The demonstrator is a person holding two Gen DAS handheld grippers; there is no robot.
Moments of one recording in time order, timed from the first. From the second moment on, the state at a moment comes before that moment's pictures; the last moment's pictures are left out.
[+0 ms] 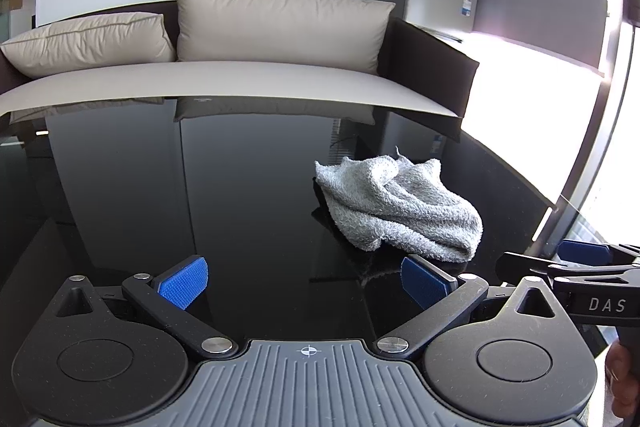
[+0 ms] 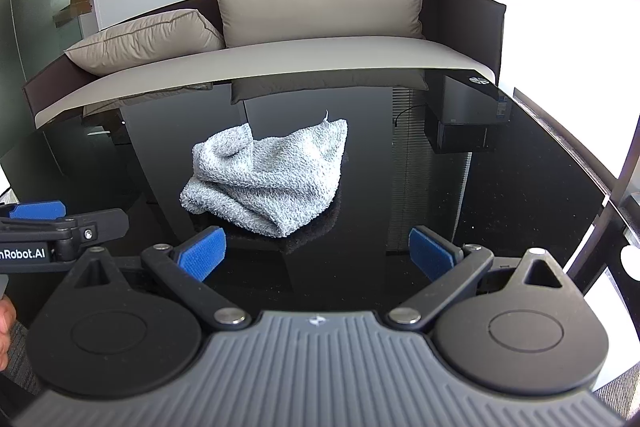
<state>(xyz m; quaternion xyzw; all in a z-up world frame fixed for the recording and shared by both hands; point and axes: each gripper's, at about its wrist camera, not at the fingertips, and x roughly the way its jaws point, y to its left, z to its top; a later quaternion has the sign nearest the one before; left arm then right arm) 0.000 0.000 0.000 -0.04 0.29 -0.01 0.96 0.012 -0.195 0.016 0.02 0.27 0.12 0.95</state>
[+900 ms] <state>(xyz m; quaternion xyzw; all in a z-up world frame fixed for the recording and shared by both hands) 0.001 0.000 -0.003 -0.03 0.29 -0.01 0.96 0.013 -0.194 0.016 0.02 0.27 0.12 0.95</state>
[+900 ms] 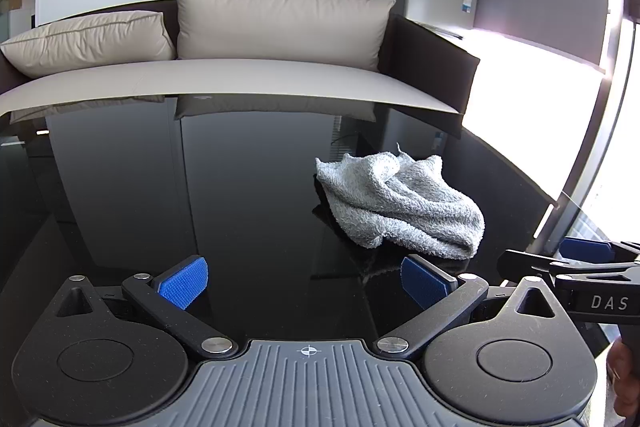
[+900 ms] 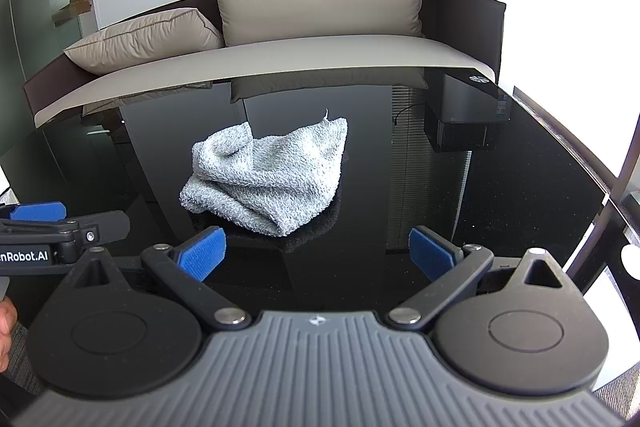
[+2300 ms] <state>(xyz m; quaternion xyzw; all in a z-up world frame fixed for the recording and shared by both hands) 0.002 0.000 0.000 -0.03 0.29 -0.01 0.96 0.013 -0.193 0.015 0.02 0.27 0.12 0.95</state>
